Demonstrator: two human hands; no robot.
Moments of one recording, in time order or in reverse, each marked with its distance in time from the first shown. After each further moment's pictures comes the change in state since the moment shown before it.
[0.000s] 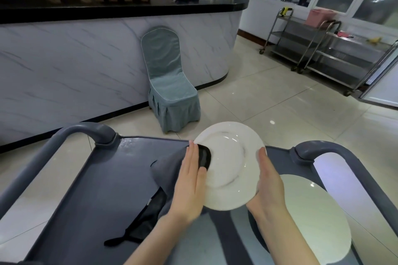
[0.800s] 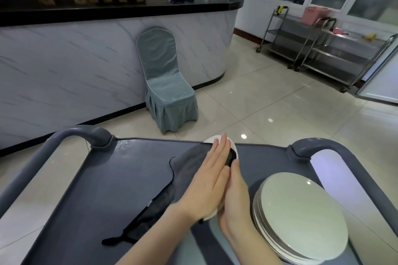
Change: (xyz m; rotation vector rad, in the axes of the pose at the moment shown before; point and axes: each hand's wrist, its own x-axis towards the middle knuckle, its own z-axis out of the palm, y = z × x) left_hand 0.012 0.044 0.013 0.083 -0.348 0.213; right_hand -0.019 0.050 0.027 -0.213 0.068 -0.043
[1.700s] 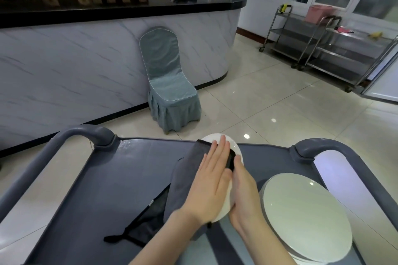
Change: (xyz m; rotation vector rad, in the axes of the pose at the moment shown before) left_hand -0.003 0.000 0.008 0.164 0.053 -0.040; right_hand 0.005 -0.017 -0.013 -0.038 -0.076 0.030
